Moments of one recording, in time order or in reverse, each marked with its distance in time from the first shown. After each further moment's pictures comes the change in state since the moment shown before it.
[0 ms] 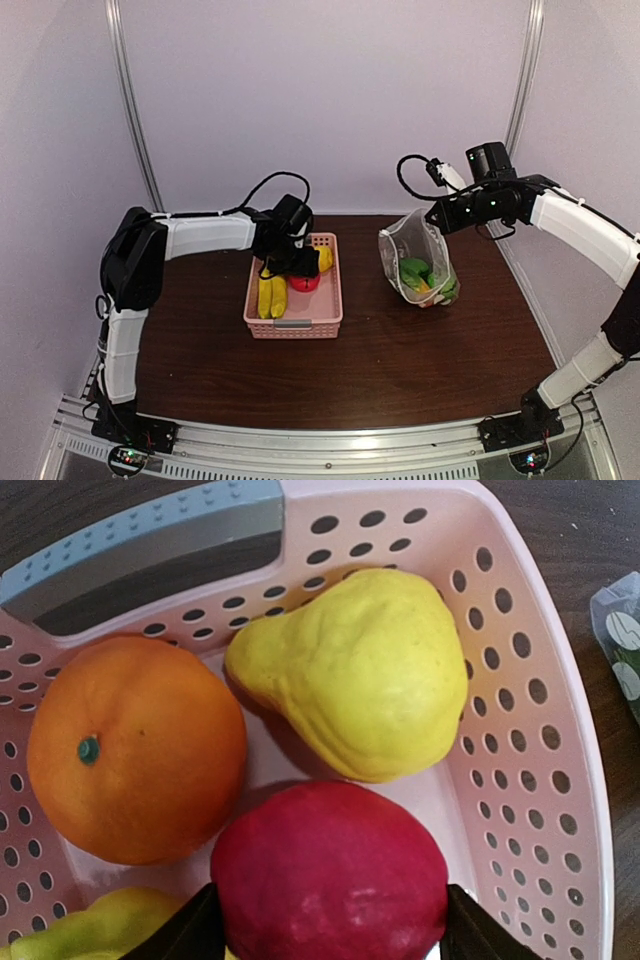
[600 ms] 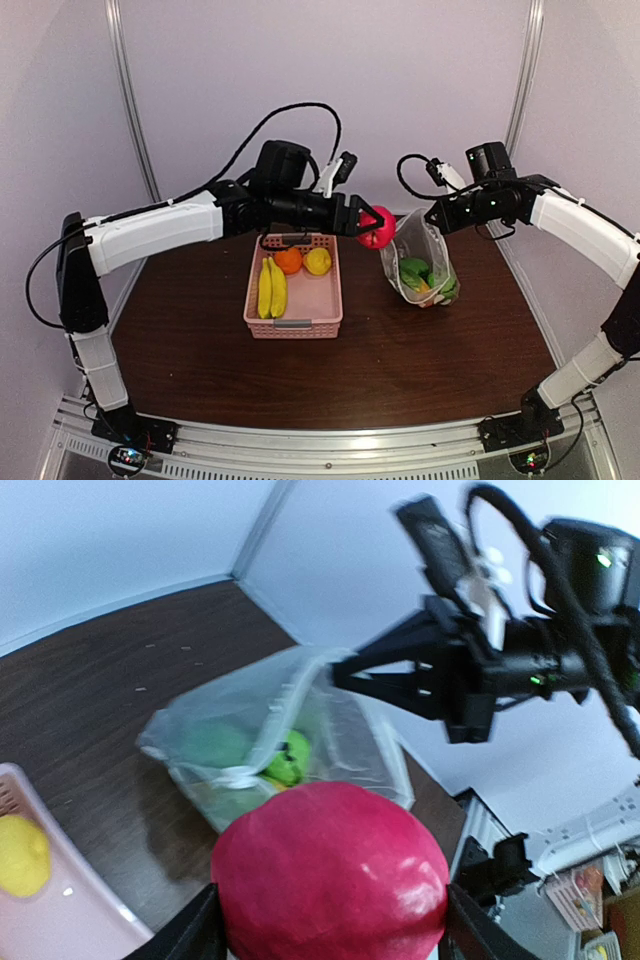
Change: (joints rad) left arm -0.151 -0.356 -0.050 0.292 0.396 -0.018; right arm 0.003 0.000 0.000 0.000 -0.004 0.009
